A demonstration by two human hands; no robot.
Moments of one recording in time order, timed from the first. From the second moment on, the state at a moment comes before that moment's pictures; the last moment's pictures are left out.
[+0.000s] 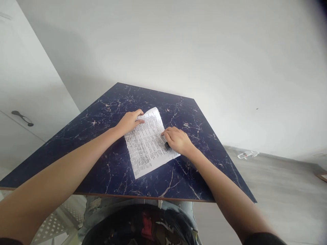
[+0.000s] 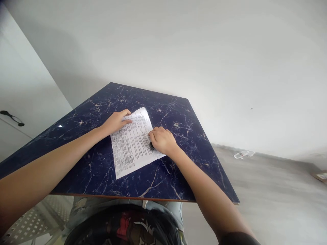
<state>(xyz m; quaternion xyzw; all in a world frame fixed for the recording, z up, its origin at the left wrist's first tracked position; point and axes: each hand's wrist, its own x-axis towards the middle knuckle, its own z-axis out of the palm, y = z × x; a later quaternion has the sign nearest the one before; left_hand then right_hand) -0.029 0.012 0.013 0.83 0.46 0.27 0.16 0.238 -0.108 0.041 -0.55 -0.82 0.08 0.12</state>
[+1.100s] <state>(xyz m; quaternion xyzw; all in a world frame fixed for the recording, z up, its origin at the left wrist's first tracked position) -0.025 0.017 0.000 0.88 0.45 0.14 0.08 0.232 -0.114 0.054 -0.44 -0.84 0.24 0.21</state>
